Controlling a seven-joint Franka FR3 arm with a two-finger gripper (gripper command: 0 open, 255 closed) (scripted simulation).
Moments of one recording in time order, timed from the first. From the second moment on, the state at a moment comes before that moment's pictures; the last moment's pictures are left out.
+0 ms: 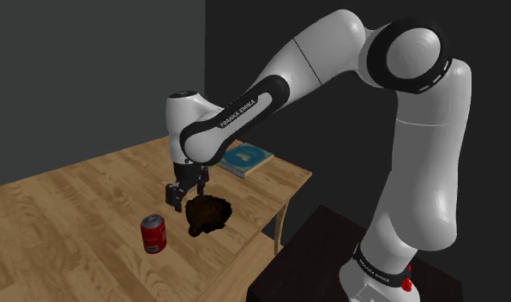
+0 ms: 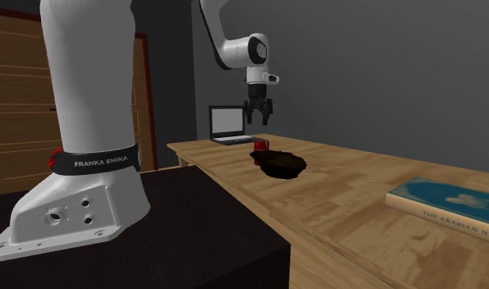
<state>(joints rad) 0.22 0.27 0.24 -2.08 -0.10 2.32 0.35</state>
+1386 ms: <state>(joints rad) 0.34 0.72 0.20 -1.69 -0.21 2.39 0.47</state>
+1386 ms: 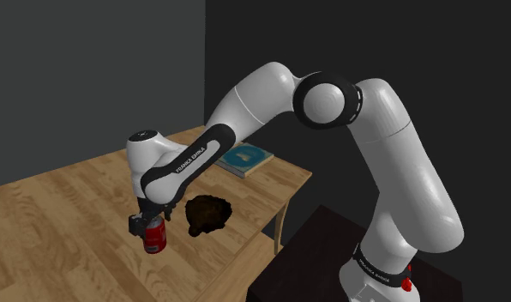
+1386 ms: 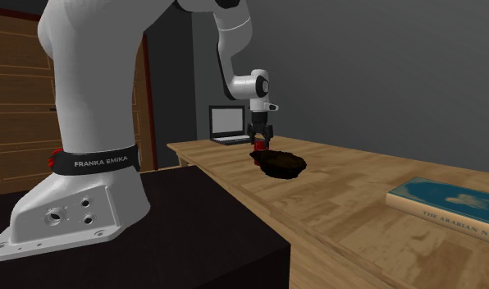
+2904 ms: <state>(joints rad) 0.33 0.64 0.21 -1.70 -0.19 2.32 0.45</state>
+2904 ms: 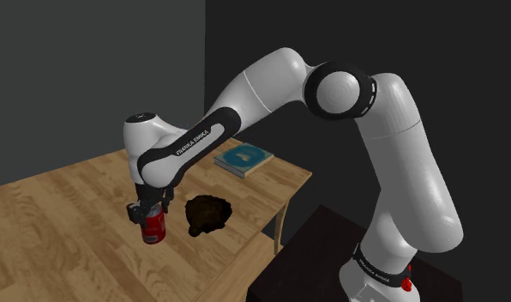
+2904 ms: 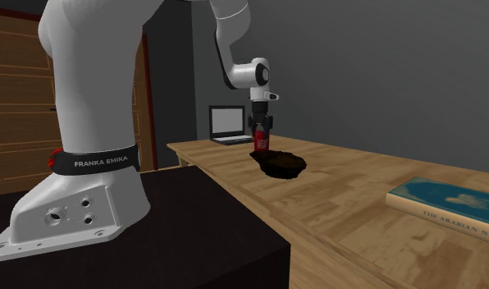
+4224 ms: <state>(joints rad) 0.31 0.49 0.24 -1.65 -0.15 2.12 0.42</state>
